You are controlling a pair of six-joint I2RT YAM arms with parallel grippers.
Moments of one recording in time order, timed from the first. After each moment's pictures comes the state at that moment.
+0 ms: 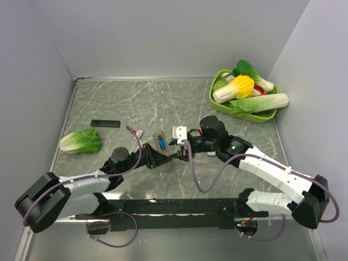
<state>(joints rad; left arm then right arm) -0.74 1.14 0.21 0.90 0.41 -1.09 0.83 1.11 0.94 -0.29 -0.58 -0.47</state>
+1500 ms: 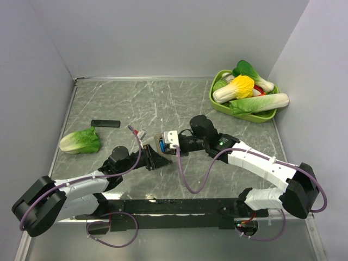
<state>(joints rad) -0.73 1.09 0.23 0.80 0.48 -1.07 0.83 1.25 0.94 -0.19 -0.63 -0.66</state>
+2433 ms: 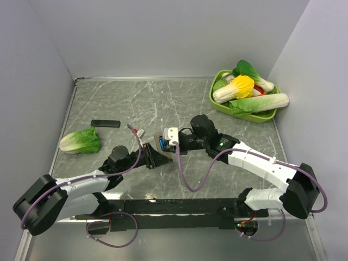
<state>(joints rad) -0.73 1.10 0.24 0.84 0.48 -1.10 0.83 1.24 0.93 -0.13 -0.58 -0.59</state>
